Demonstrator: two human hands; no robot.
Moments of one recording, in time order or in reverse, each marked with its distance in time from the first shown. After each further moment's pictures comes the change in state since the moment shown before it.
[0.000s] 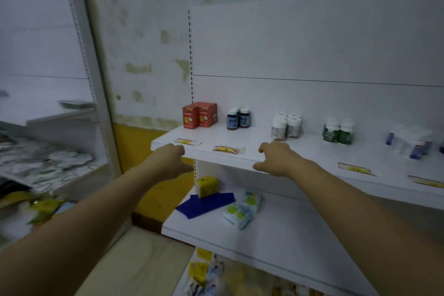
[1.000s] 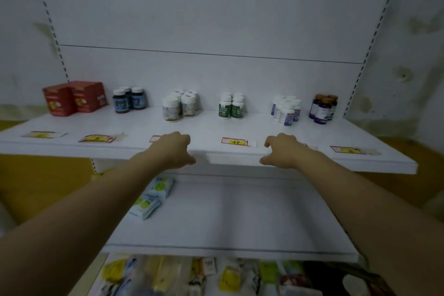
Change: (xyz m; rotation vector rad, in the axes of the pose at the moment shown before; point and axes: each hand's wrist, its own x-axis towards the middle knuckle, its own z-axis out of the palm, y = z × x) left_hand 0.047 0.274 0.101 0.082 -0.114 0.383; right_hand -0.076 0.284 -0.013 -0.069 -0.064 0.377
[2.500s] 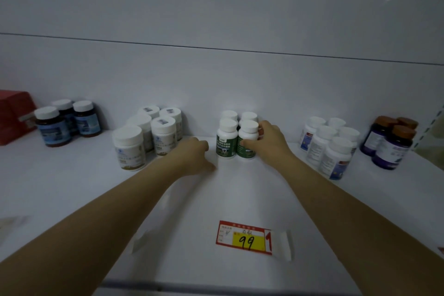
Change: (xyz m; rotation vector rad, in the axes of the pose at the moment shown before) left_hand 0.305 0.013 0.032 -0.042 -0.108 0.042; right_hand 0.333 -0.005 0.017 0.873 0.300 -0.029
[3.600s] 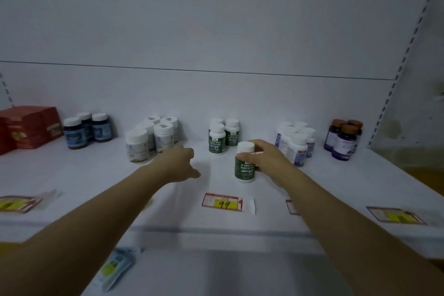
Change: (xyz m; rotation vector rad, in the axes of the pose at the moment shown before) left_hand -0.101 0.022 -0.011 0.034 0.061 -0.049; right_hand -0.105 0.000 -0.055 0.331 -0.160 0.079
